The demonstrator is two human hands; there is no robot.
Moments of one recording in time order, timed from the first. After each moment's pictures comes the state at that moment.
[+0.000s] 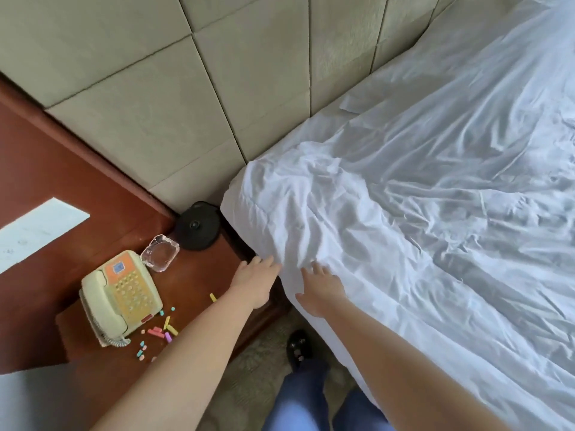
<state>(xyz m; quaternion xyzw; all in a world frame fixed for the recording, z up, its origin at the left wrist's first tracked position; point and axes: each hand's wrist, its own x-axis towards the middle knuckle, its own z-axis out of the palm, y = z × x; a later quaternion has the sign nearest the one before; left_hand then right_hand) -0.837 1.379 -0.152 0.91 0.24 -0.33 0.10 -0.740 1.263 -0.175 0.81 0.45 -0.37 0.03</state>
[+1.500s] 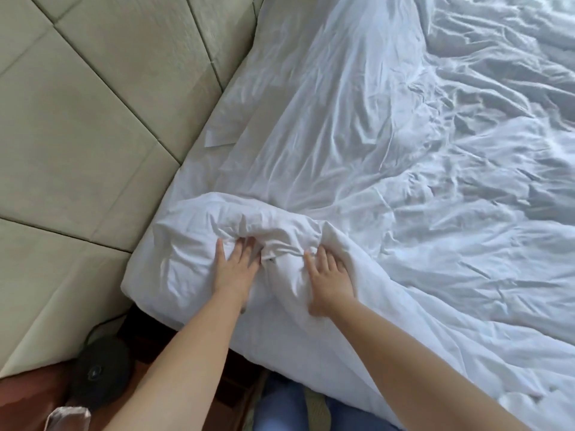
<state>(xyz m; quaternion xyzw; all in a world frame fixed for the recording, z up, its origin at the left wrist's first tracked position) -0.585 1.411 -0.196 0.90 0.01 -0.37 -0.23 -0.542 1.222 -0.227 0.92 0.24 -0.31 0.00</state>
